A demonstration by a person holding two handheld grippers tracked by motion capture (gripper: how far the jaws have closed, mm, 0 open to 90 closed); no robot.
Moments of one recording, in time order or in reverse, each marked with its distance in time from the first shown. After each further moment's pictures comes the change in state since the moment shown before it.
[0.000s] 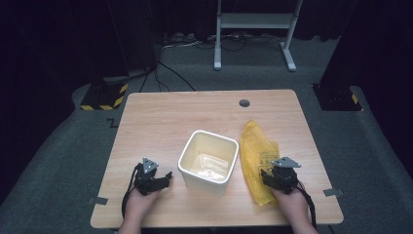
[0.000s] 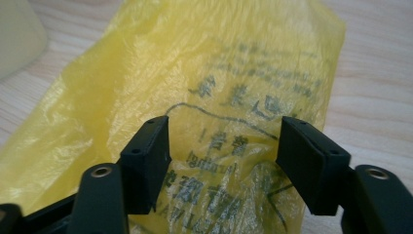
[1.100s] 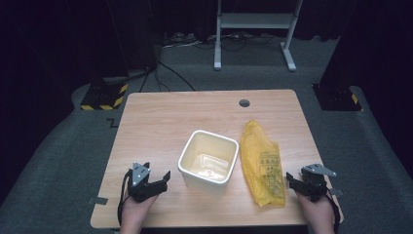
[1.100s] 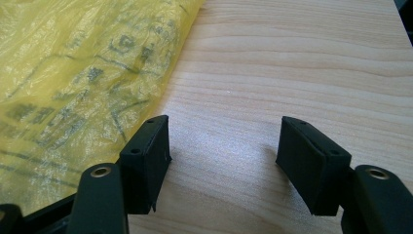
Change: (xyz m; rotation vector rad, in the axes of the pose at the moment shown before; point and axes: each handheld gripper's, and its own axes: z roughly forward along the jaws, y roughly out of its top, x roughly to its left) left arm -0.015 0.003 -0.054 -0.284 0.004 -0.027; right arm -0.069 -0.042 -0.028 -0.027 -0.048 0.140
